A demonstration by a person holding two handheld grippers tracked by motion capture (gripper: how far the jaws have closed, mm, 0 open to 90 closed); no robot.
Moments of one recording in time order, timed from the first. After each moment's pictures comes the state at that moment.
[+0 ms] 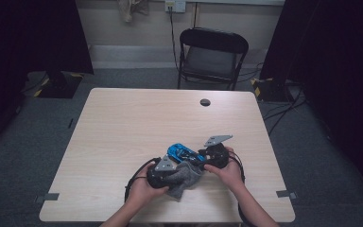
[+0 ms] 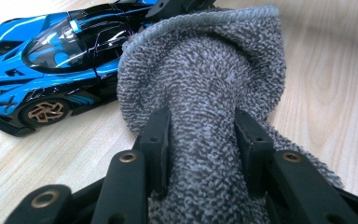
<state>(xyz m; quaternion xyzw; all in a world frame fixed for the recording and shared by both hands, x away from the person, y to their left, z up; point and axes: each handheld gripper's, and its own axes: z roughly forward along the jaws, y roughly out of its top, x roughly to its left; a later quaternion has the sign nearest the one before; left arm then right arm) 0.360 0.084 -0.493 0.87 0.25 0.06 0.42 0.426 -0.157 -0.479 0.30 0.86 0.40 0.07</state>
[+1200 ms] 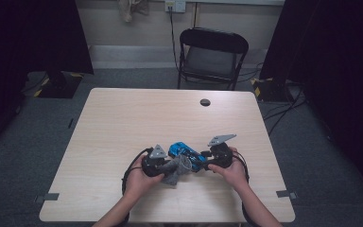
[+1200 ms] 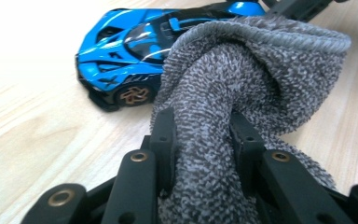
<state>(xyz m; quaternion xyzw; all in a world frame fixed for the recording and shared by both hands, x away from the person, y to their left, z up) 0.388 0.104 -0.490 0.85 0.31 0.08 0.41 0.426 -0.169 -0.477 0.31 0.86 0.39 0.05</state>
